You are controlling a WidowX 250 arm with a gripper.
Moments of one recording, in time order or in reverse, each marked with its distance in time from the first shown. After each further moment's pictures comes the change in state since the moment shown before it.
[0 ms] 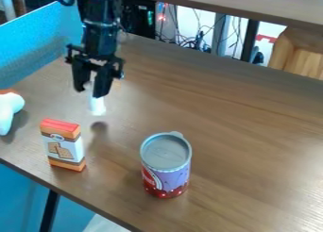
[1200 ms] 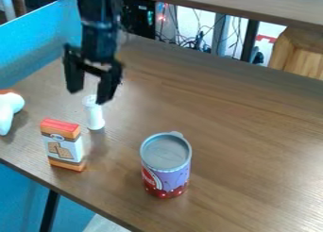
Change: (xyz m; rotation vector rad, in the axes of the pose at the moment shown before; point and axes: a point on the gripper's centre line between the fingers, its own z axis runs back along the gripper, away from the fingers) arm -0.024 -0.015 0.010 0.040 -0.101 -0.021
